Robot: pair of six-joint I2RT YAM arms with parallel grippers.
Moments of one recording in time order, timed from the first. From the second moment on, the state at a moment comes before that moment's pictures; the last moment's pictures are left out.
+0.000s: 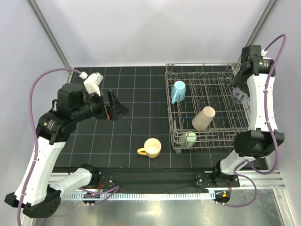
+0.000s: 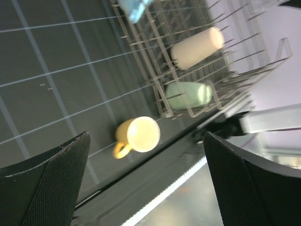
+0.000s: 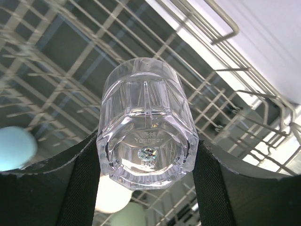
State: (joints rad) left arm -0.41 0.98 1.47 -0.96 0.36 -0.47; right arm -0.12 1.62 1.96 -1.36 0.44 0.60
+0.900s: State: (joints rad) left arm -0.49 1.04 1.54 -1.10 0.08 -0.28; right arm -0.13 1.77 1.63 -1.17 0.48 0.60
